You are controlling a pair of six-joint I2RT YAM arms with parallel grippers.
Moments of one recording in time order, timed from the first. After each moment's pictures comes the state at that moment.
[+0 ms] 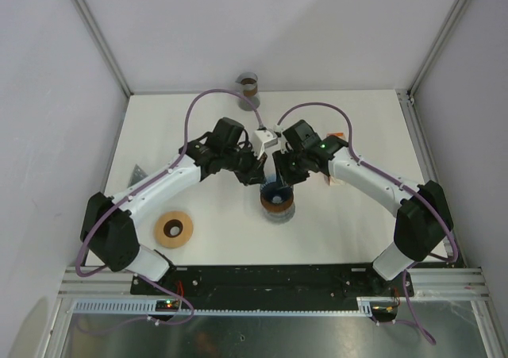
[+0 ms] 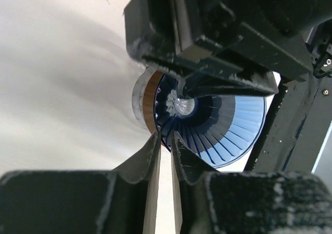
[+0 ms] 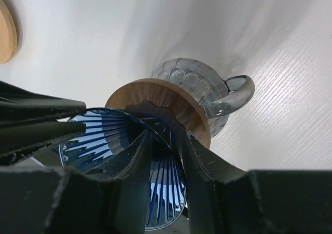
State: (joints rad) left arm -0.64 1.48 1.20 -0.54 0.50 0.16; right arm 0.69 1.60 1.32 -0.72 -0.20 0.33
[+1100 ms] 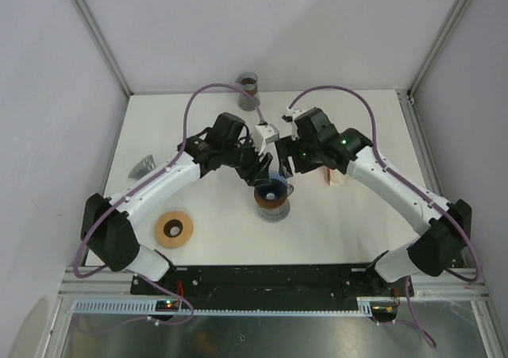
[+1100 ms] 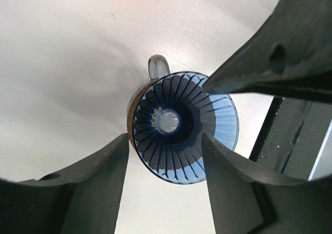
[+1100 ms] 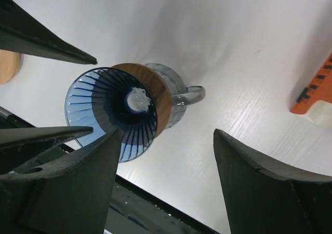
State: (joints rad) left arm -0.66 1.49 1.27 -0.59 0.48 0.16; right arm 0.69 1.48 1.43 -0.82 -0.05 0.28
